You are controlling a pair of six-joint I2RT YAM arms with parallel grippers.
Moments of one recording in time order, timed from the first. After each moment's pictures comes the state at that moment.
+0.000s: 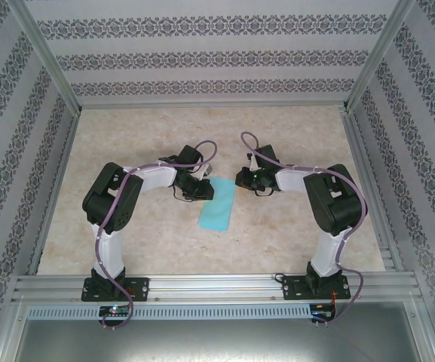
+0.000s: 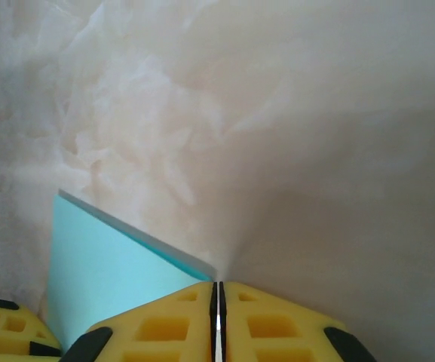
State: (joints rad) left arm -0.48 2.00 1.19 -0.44 0.51 -0.40; right arm 0.35 1.85 0.95 -0.05 -0.37 0.59
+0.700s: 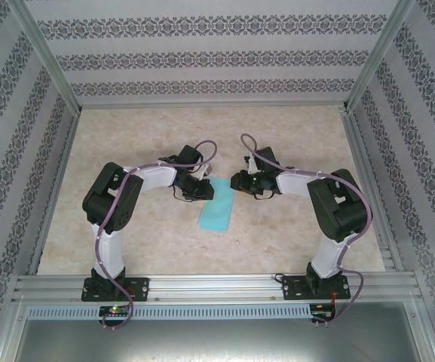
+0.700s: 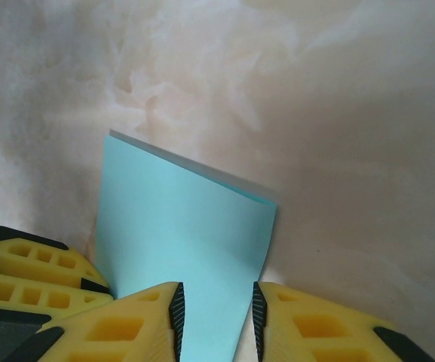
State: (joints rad) left arm -0.48 2.00 1.19 -0.44 0.51 -0.40; right arm 0.40 1.80 0.91 -0.08 -0.45 0.61
